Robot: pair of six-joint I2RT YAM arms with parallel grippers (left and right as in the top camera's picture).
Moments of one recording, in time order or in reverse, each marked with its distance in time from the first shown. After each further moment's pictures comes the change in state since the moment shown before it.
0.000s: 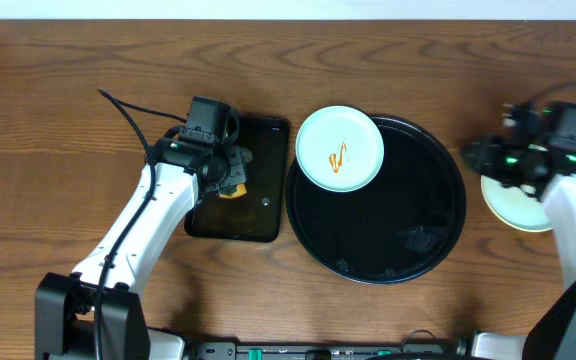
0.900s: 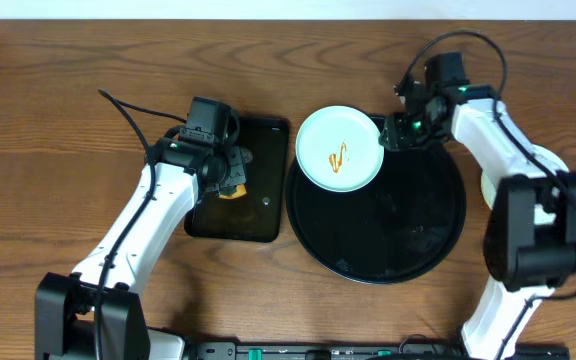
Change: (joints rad) left arm 0.000 0.000 0.000 -0.004 0.000 0.000; right arm 0.331 0.503 0.420 -0.151 0.098 -0.076
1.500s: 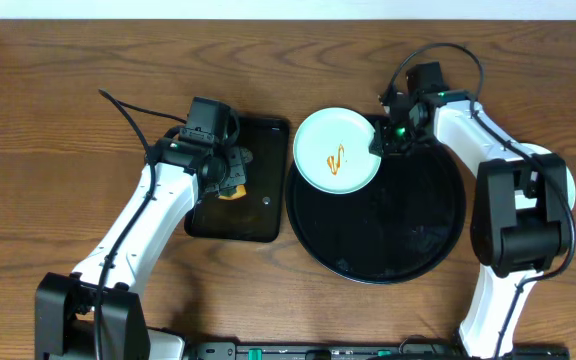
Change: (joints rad) left arm 0.000 0.000 0.000 -0.008 0.000 0.000; right arm 0.039 0.092 0.000 0.038 -0.047 0.029
